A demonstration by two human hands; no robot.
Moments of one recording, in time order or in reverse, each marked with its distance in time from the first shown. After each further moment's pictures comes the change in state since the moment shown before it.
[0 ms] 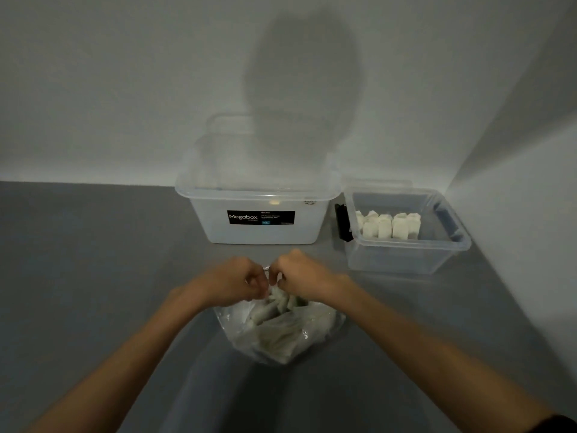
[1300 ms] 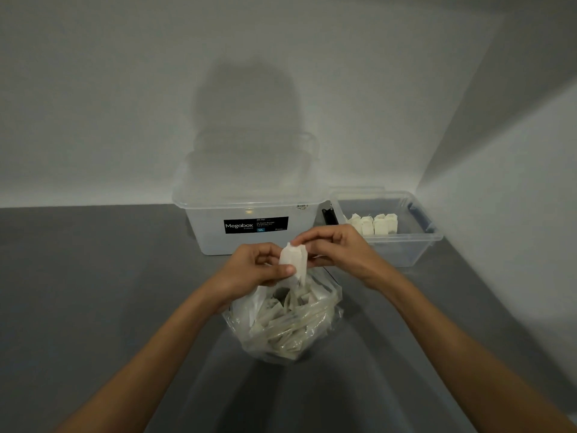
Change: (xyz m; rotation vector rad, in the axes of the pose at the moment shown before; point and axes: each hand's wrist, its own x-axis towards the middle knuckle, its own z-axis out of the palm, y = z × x) left_hand -0.015 0.022 -0.001 -0.867 0.120 0.152; right_hand -0.067 0.005 -0.036 1.077 0.366 -0.051
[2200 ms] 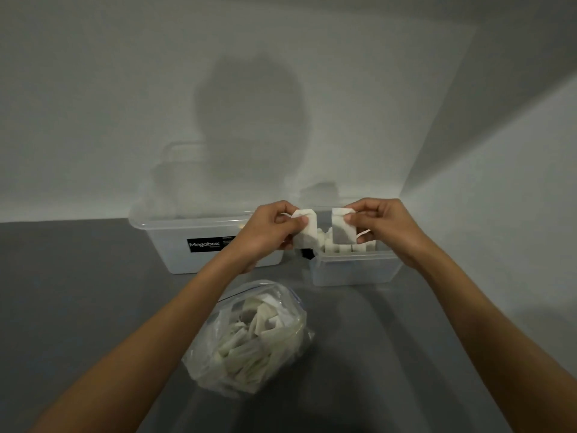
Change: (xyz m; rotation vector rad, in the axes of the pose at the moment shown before) left_hand 0.090 0.077 0.059 -0.019 0.110 0.105; right_hand 0.005 -0.013 -0.140 -0.107 0.343 0.066
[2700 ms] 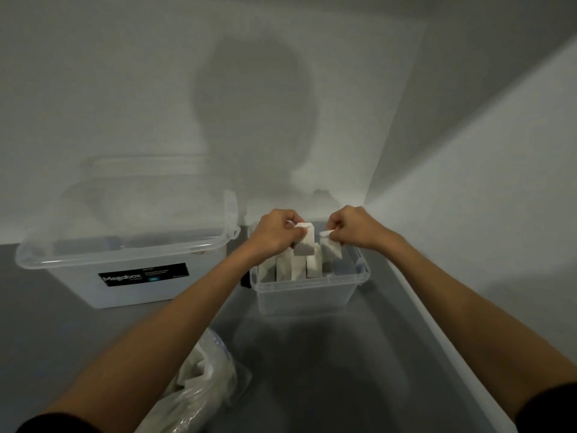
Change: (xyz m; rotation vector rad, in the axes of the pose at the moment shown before) left_hand 0.135 -0.011 0.107 0.392 -0.009 0.040; right_hand 0.103 0.057 -0.099 -0.837 -0.133 0.021
